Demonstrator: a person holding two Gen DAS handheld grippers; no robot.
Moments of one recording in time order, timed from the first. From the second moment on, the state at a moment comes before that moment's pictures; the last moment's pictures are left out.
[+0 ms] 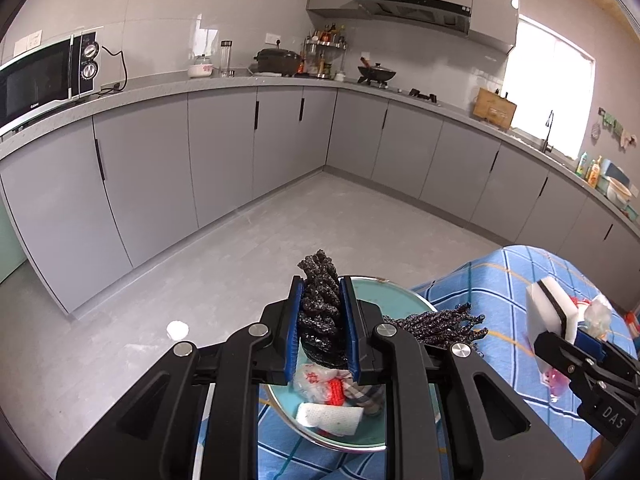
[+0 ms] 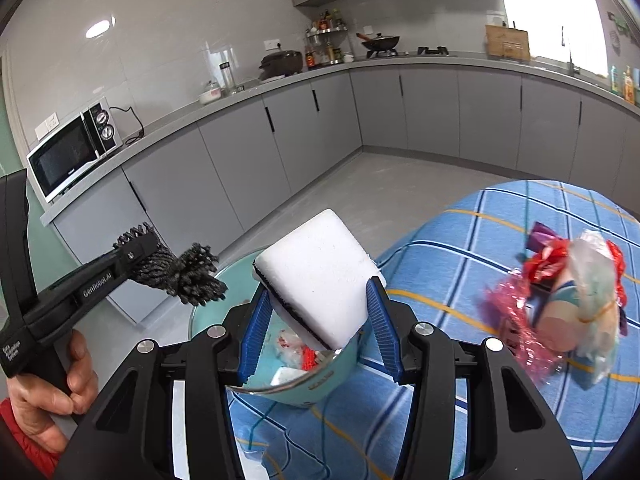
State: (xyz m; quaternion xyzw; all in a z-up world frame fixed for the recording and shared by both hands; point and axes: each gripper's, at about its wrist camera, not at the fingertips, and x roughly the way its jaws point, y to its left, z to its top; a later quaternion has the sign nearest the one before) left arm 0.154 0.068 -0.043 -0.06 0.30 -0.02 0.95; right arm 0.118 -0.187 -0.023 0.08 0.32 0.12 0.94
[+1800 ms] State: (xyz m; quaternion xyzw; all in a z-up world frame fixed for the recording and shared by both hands) left arm 0.172 0.016 -0.083 0.03 0.36 0.00 0.93; right arm 0.139 -0.213 -0.045 0.12 0.33 0.11 0.93
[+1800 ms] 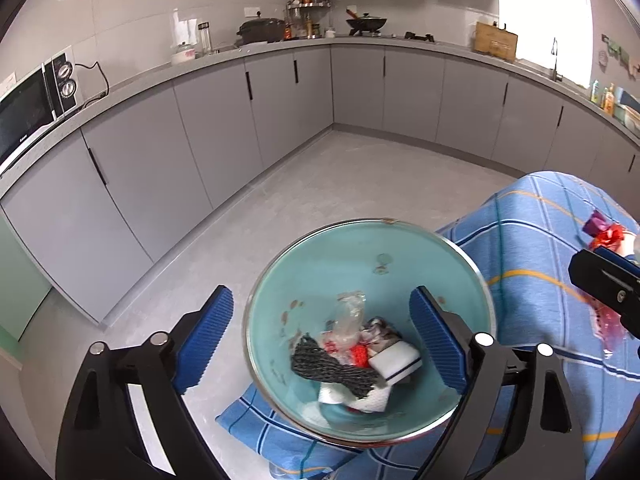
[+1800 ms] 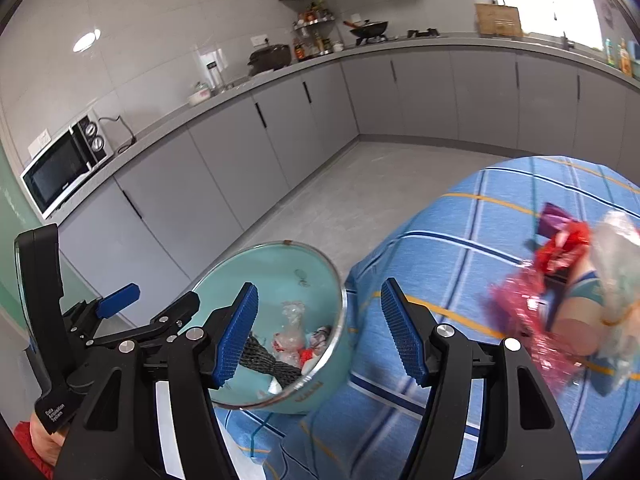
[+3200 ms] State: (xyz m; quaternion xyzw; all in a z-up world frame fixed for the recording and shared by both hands) left arm 0.124 -0.179 -0.085 0.07 0.37 -0.18 0.91; right arm 0.056 -0.396 -0.057 0.11 0.33 -0.03 0.94
